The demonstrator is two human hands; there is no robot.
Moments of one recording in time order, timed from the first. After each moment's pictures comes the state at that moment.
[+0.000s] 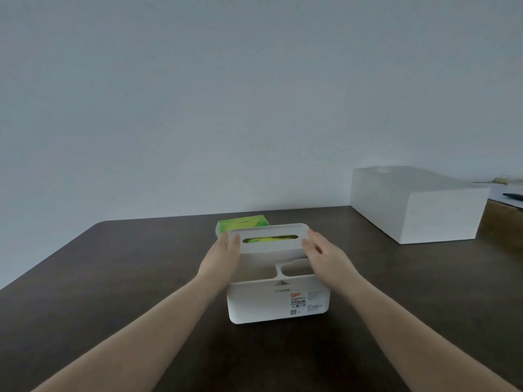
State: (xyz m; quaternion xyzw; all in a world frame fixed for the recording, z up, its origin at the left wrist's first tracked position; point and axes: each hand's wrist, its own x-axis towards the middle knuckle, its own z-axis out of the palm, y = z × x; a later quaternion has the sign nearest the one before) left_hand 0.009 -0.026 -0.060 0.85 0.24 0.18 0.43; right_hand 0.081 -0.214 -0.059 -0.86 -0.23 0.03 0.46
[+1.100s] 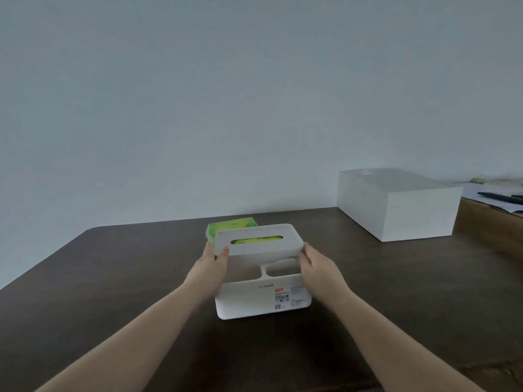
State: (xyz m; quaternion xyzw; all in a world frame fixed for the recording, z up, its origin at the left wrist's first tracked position) left_hand -0.008 -0.041 -0.064 0.86 0.26 0.14 0.42; right_hand 0.073 -0.231 -0.082 -0.88 -0.20 0.00 0.43
